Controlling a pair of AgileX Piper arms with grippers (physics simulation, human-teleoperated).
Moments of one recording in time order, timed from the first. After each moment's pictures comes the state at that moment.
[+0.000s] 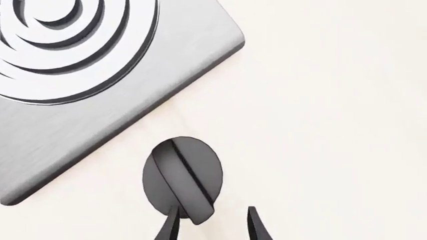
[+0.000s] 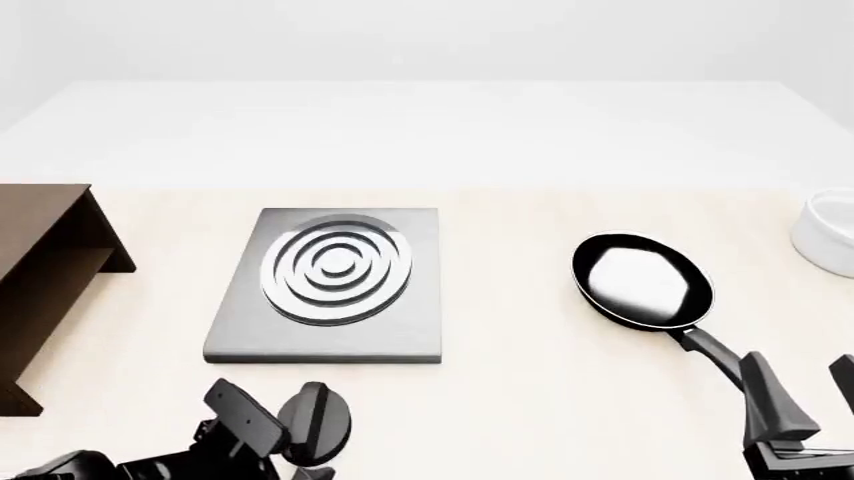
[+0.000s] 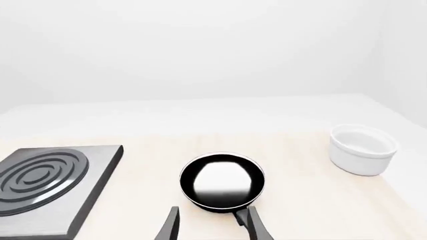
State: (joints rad) left arm -0.71 1.25 -0.20 -0.10 -0.08; right arm -0.02 0.05 0.00 -0.02 0.03
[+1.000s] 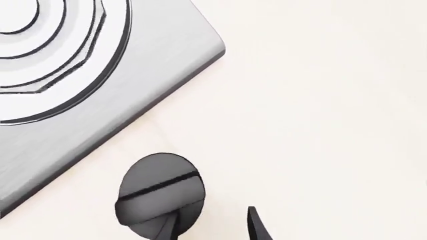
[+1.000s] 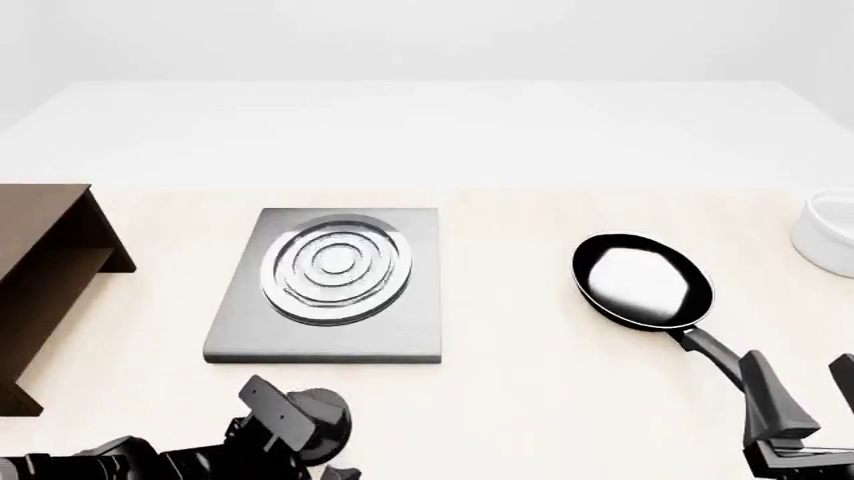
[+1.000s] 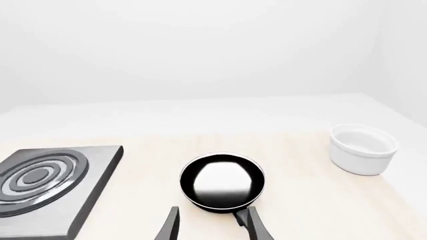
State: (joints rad) left arm -0.79 1.38 -0.27 -0.14 -0.09; right arm -0.02 0.06 0.00 -0.03 0.04
